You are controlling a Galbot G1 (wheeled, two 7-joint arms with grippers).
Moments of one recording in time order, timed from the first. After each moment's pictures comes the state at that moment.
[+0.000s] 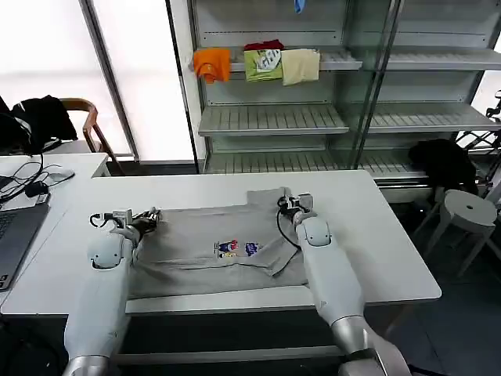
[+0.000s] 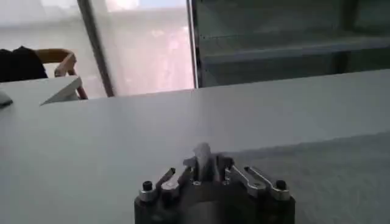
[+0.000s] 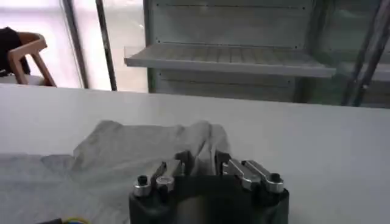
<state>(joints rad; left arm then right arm) 0.58 -1.30 -0.61 -1.13 -0.01 0.55 0.26 -0.40 1.61 0.42 0.89 -0.02 -0.41 -0.11</state>
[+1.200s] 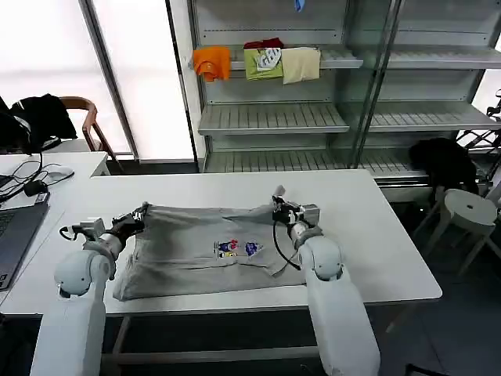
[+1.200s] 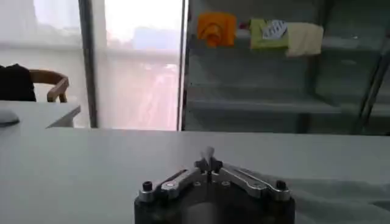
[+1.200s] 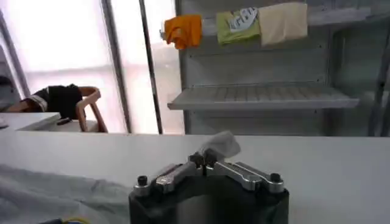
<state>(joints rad) 0.84 -1.24 -0.69 -1.55 -0.31 0.54 0.26 -0.78 1.58 0.39 1.59 0.06 -0.53 -0.16</state>
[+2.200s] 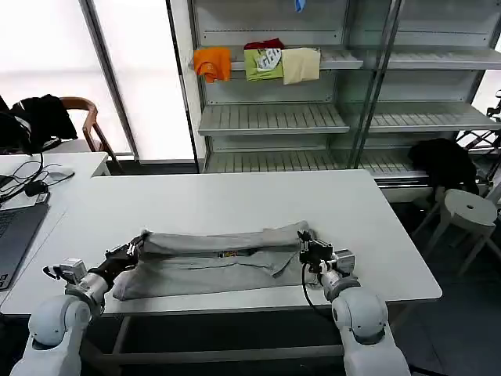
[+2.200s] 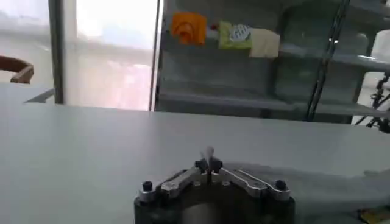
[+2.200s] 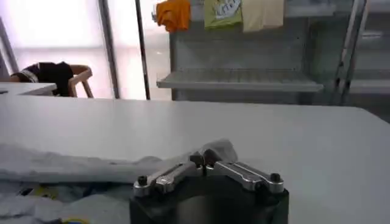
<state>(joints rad) 1.12 -1.17 -0.75 -1.71 -0.47 0.45 0.37 -1.07 1.47 0.44 1.87 0.06 -0.55 -0.17</state>
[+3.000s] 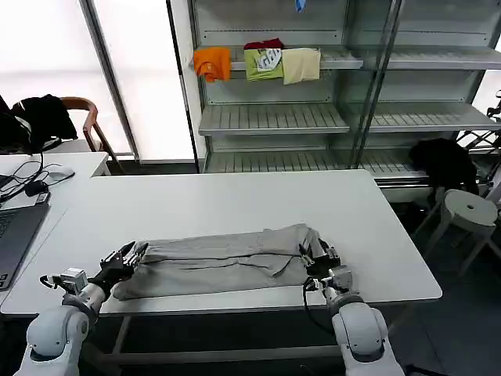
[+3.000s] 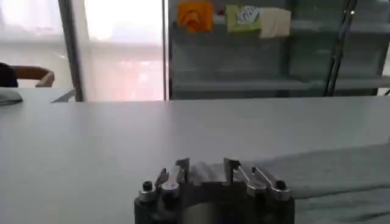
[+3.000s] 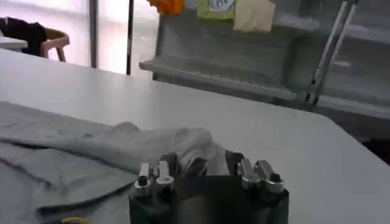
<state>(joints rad) 1.17 -1.18 -0.76 -1.73 -0.35 0.42 0.34 -1.14 1.46 0.44 1.89 -0.14 -0.50 -0.12</state>
